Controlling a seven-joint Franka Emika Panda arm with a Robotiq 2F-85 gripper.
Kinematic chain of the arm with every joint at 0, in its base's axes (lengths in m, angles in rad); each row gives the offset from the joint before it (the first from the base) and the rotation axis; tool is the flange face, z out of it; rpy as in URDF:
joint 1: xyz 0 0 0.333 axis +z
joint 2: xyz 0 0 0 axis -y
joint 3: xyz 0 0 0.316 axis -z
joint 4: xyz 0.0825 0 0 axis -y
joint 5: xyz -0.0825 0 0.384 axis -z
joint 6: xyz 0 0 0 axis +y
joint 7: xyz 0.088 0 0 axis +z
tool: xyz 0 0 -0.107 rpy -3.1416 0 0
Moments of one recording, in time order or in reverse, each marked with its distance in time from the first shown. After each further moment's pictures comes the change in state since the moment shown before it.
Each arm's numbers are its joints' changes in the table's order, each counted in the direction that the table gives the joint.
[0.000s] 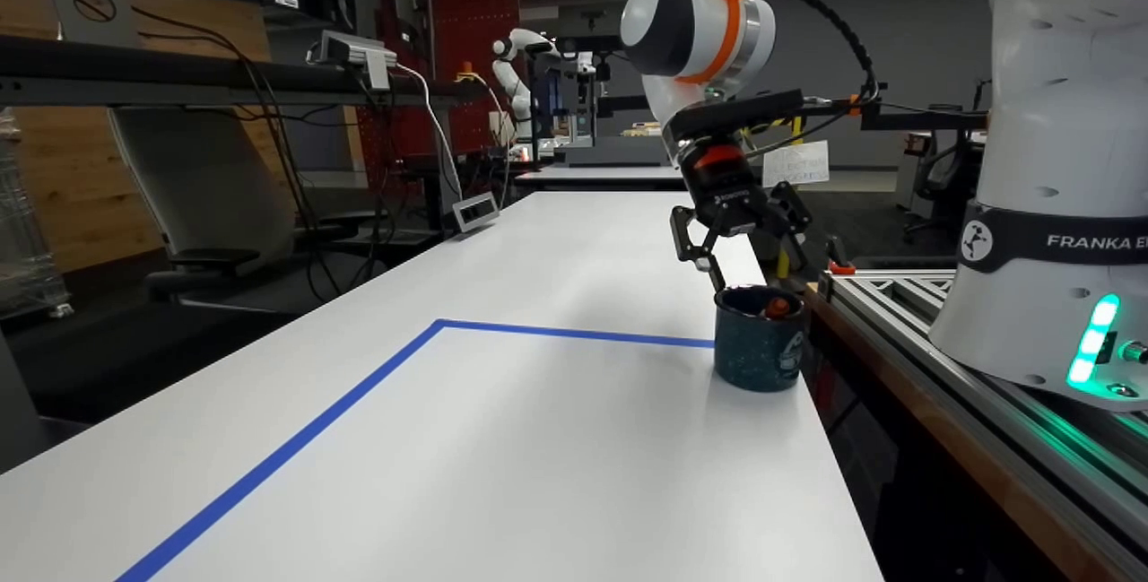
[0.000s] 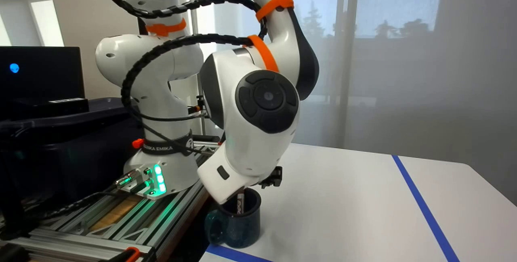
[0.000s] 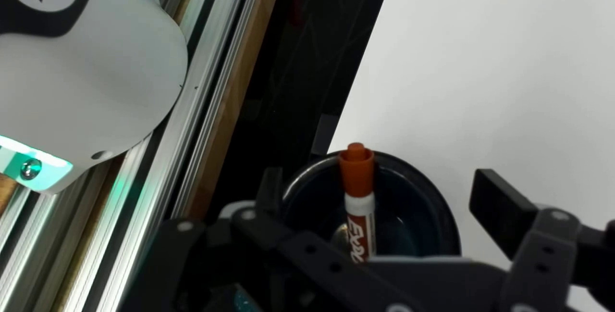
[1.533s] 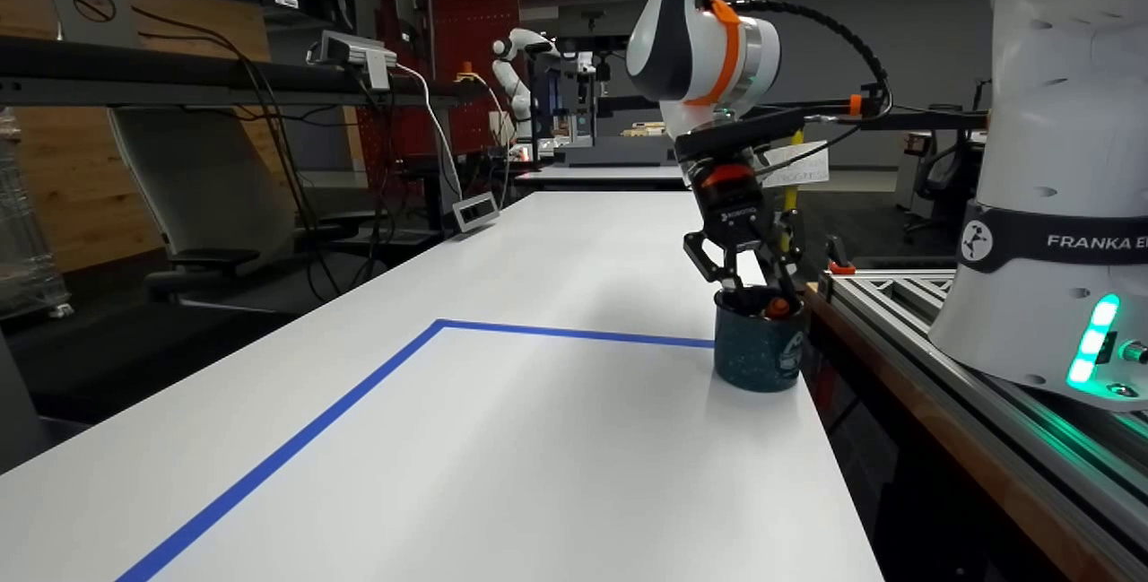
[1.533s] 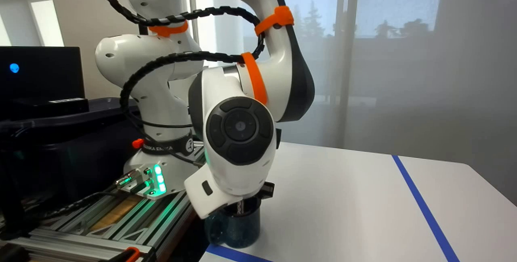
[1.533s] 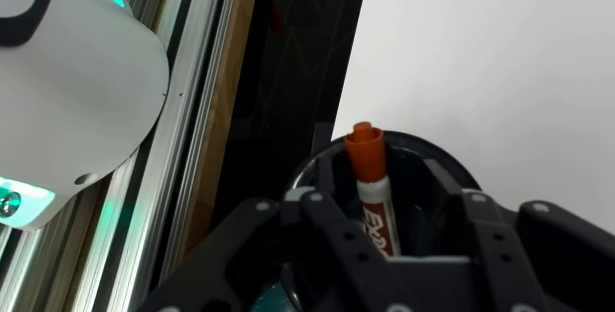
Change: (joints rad) arm -0.011 -0.083 0.038 0.001 -0.089 -0.035 0.009
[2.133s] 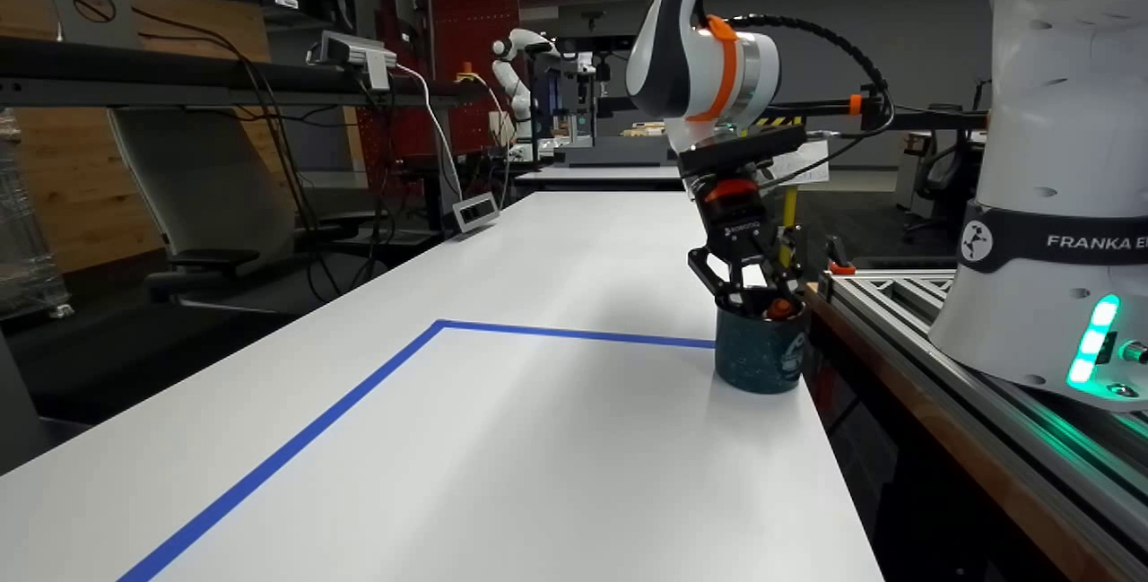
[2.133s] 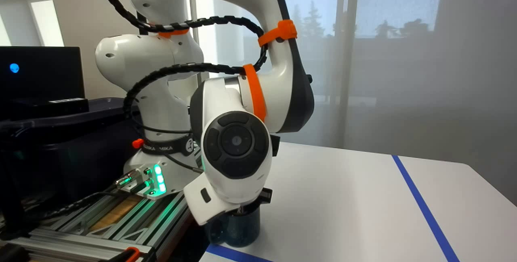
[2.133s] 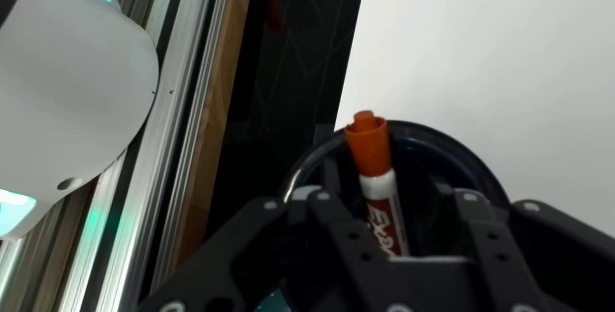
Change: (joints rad) arm 0.002 -0.056 -0.008 0.001 -0.049 -0.031 0.032
